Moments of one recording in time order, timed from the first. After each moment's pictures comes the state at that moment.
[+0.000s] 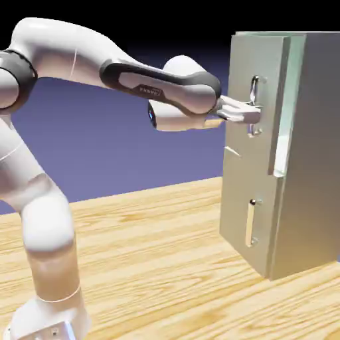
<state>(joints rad) -0.13 -0.42 0.12 -2.23 -2.86 2.89 0.57</state>
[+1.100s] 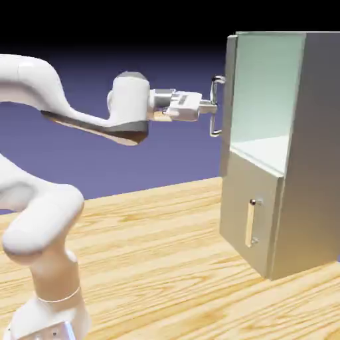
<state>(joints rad) -0.52 -0.91 0.64 -2.56 -1.43 2.70 -0.39</state>
